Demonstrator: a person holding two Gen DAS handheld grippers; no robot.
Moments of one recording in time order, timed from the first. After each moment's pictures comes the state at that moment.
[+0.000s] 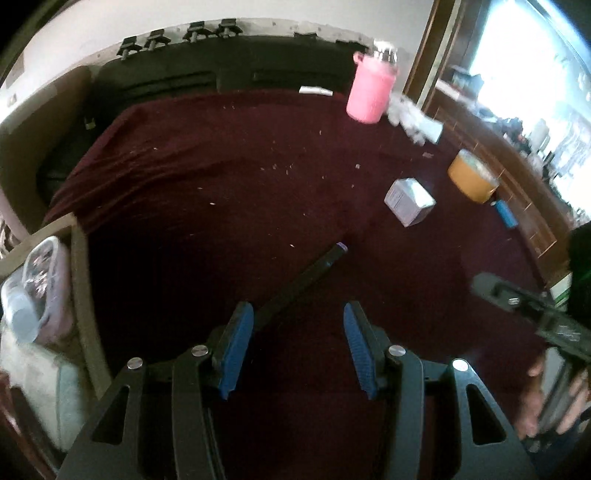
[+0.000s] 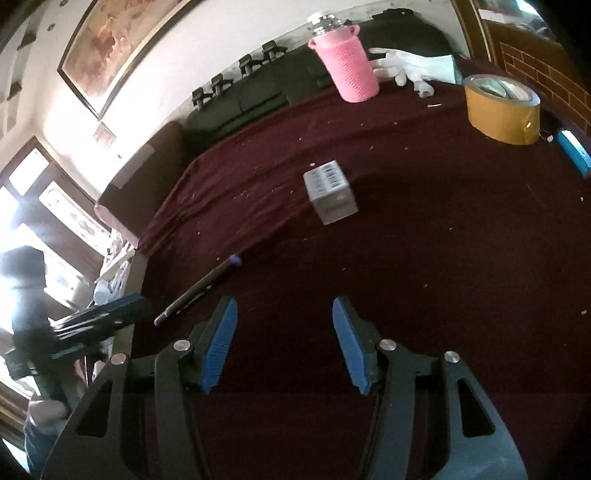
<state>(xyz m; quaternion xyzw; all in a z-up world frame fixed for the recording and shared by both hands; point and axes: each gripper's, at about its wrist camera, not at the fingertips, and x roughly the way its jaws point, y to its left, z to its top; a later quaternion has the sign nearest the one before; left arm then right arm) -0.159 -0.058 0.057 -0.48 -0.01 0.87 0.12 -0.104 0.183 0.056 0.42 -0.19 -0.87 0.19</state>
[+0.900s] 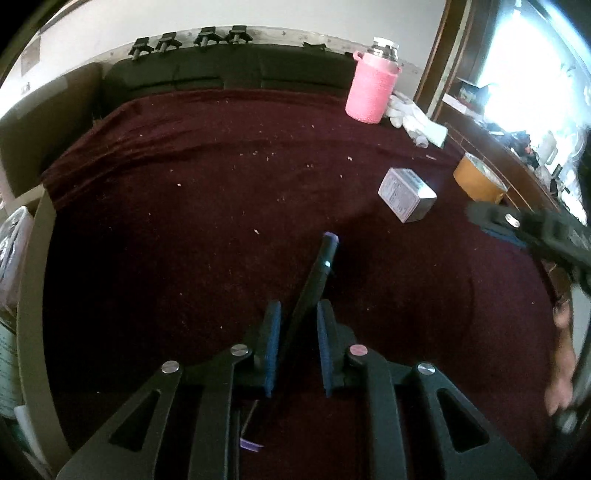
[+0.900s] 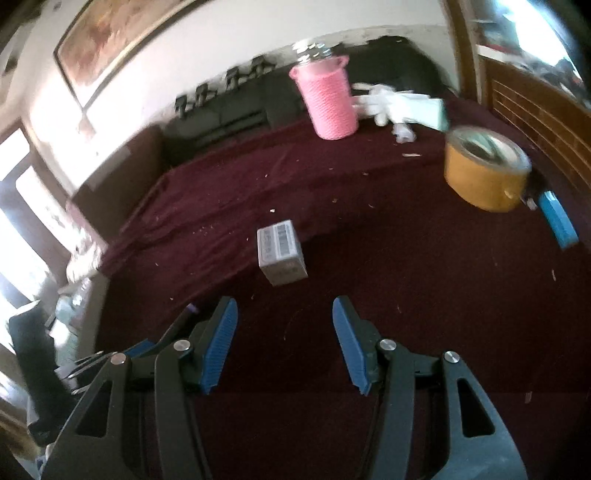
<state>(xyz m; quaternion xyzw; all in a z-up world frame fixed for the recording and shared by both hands) -0.148 -0.031 0.022 -0.45 -0.04 0.89 0.11 -0.149 0.202 0.073 0.41 -0.12 -0.89 0.14</state>
